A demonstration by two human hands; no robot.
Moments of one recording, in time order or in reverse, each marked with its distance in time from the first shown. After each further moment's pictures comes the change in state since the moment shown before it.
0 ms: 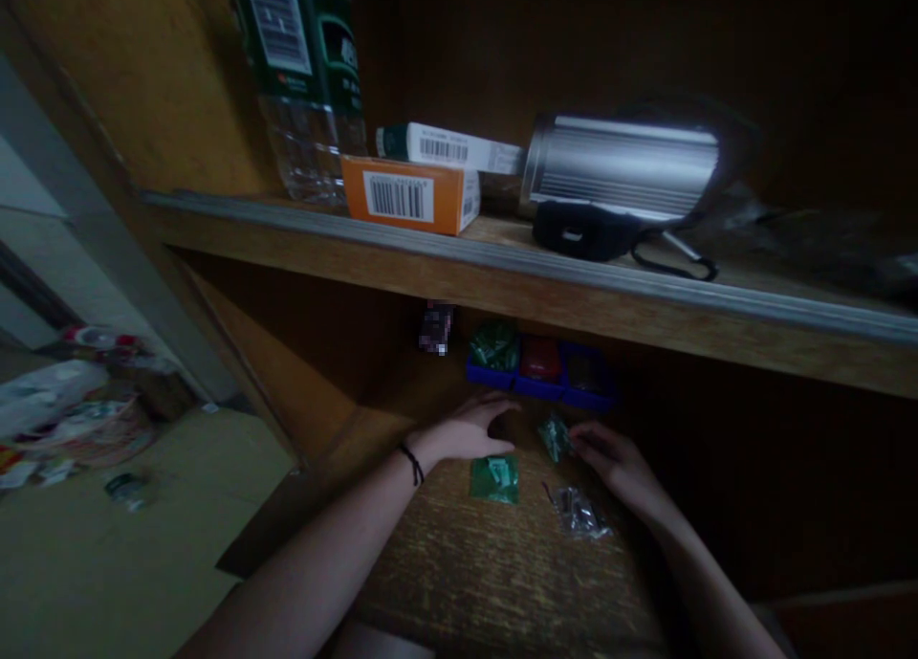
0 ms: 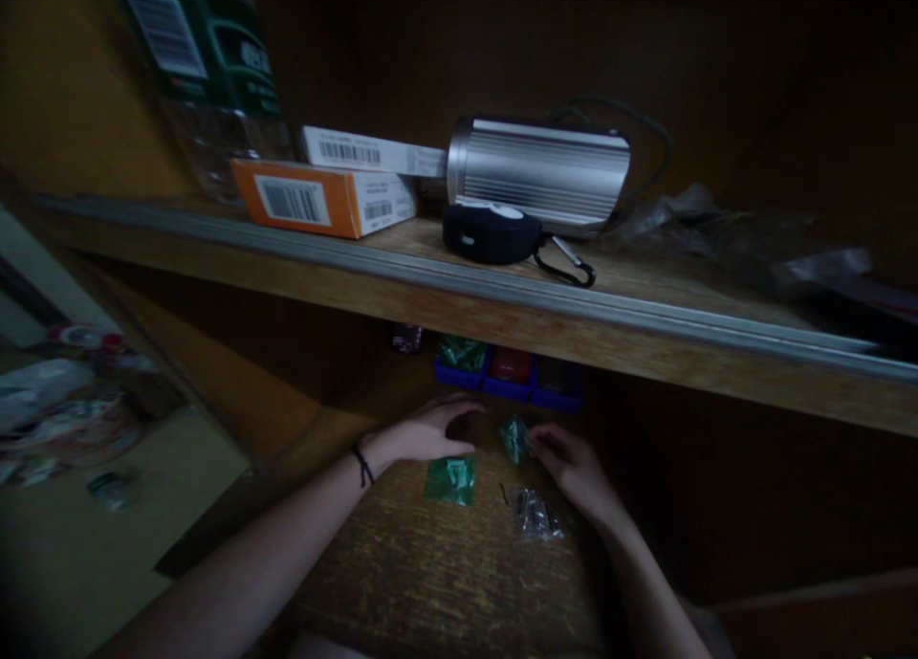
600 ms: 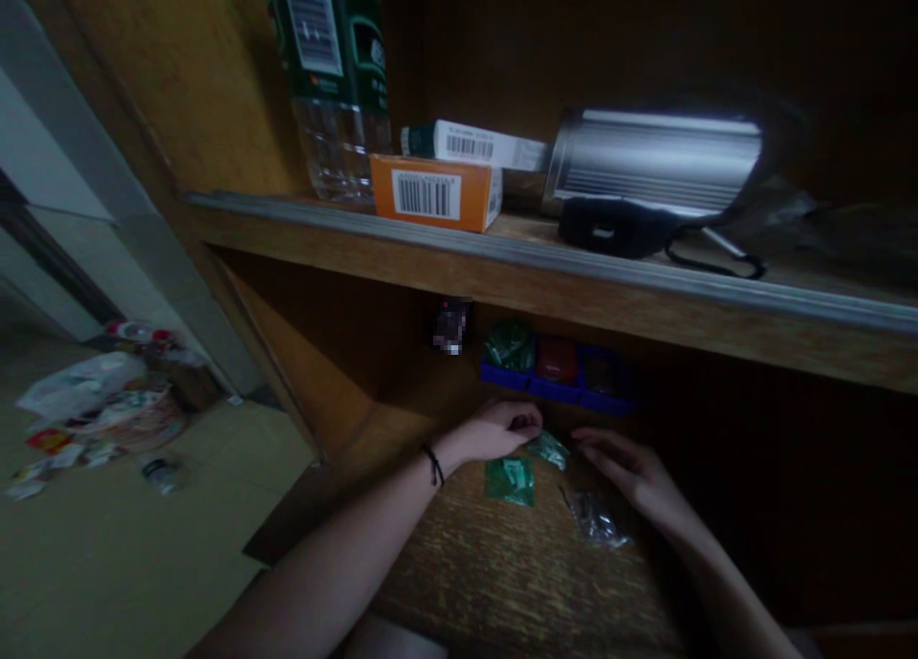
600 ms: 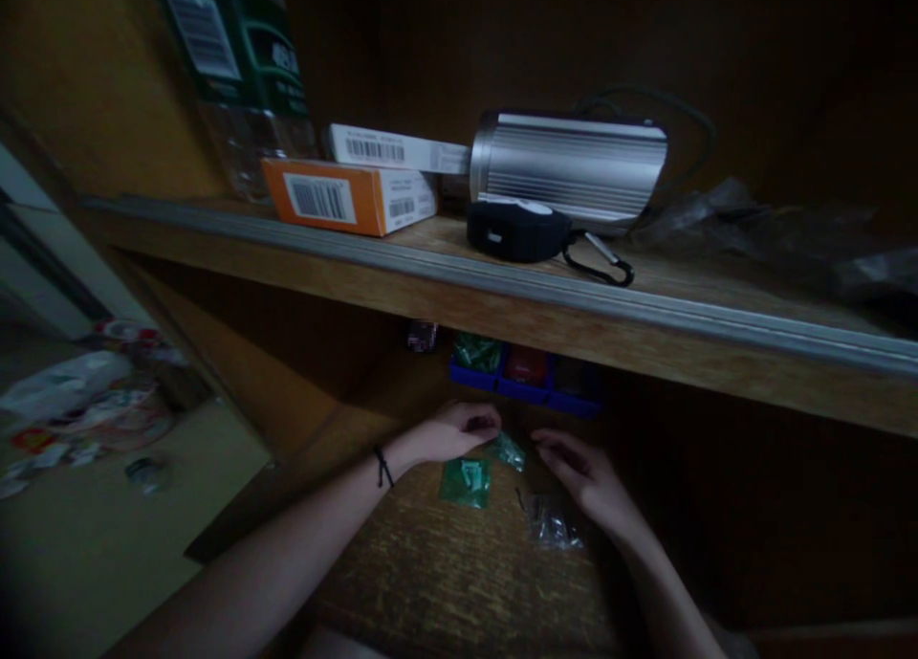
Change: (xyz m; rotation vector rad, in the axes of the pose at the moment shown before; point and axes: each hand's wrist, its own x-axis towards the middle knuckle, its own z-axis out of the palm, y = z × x) left_hand 0.005 0.013 0.009 -0.276 0.067 -0.069; right_hand -0.006 -0.010 0.000 -0.002 -0.044 0.004
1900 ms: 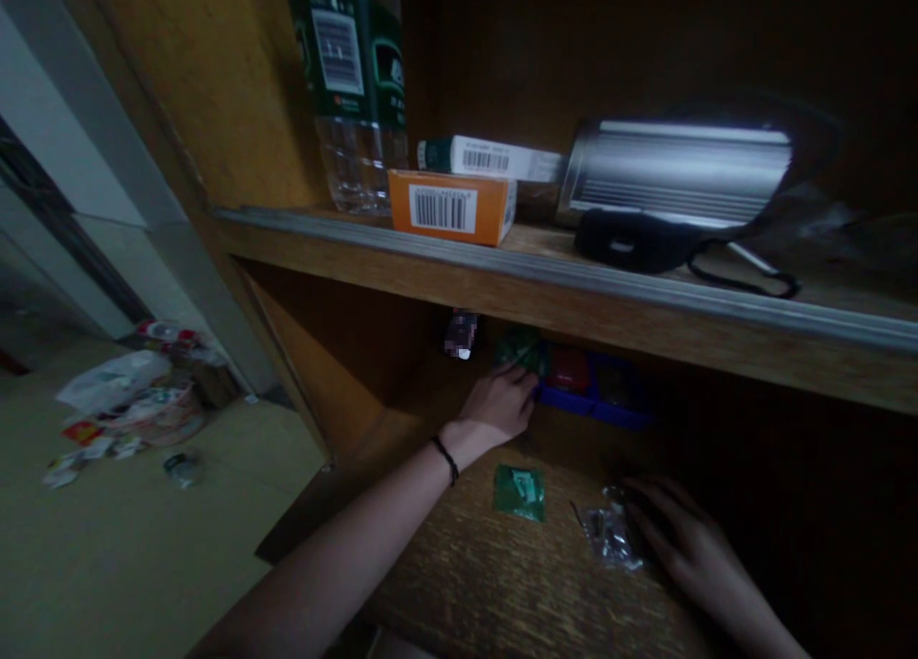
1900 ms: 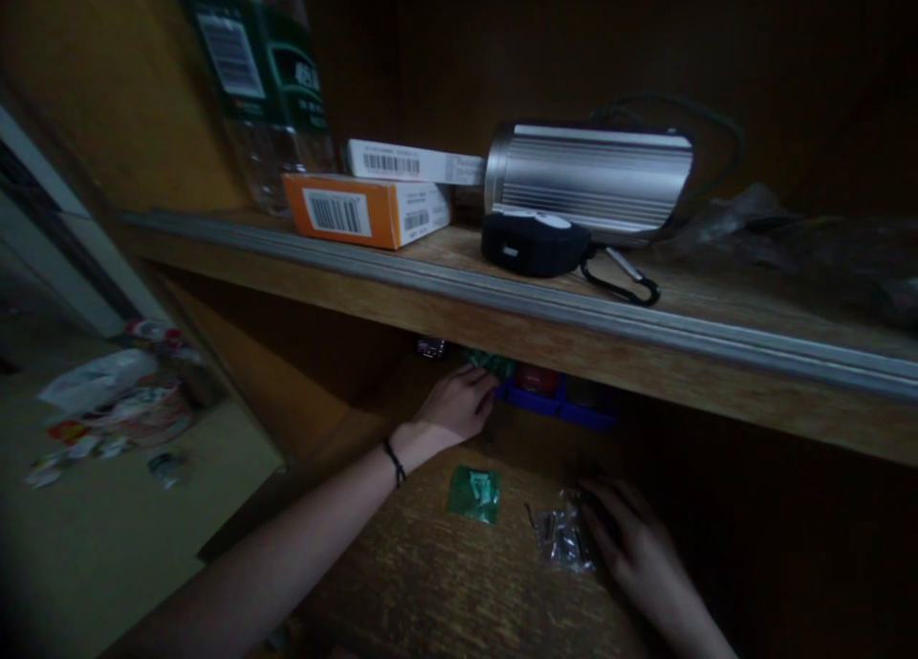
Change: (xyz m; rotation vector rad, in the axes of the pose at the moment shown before) left_hand 0.017 0.011 -0.030 0.723 0.243 0.120; right_hand -0.047 0.054 -0.013 -0.530 0.111 -0.126
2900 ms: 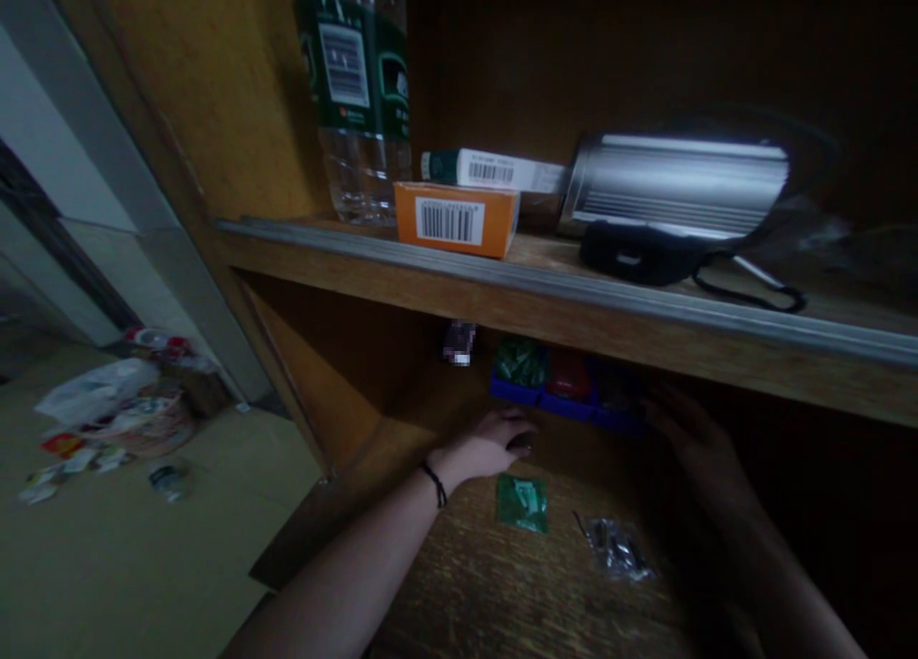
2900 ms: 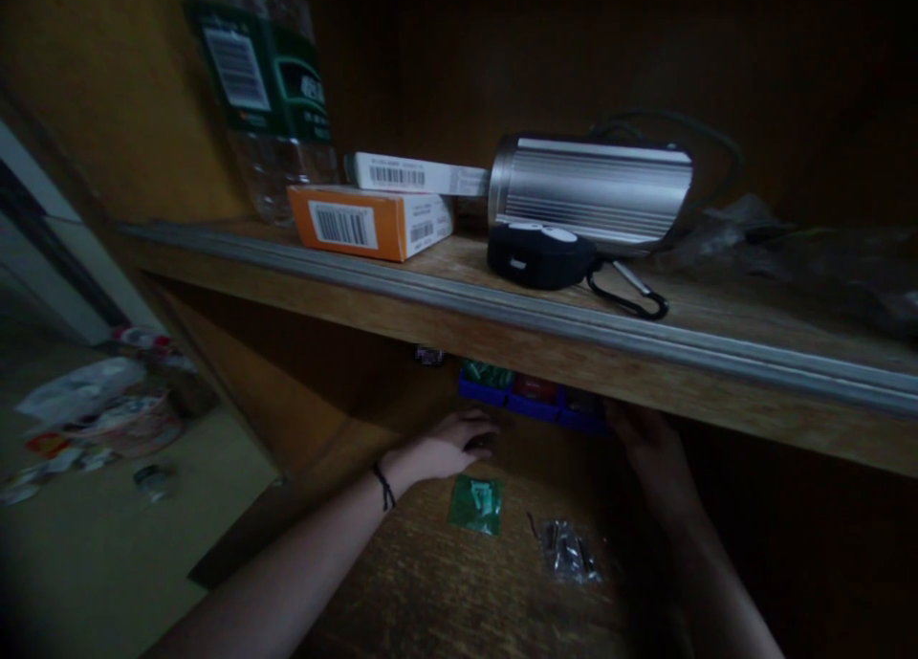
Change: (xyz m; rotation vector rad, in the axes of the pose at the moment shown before) left_hand -0.033 -0.013 0.028 -0.422 -0.255 -0.018; right_hand 0.099 -0.017 -0.044 0.527 0.412 0.338
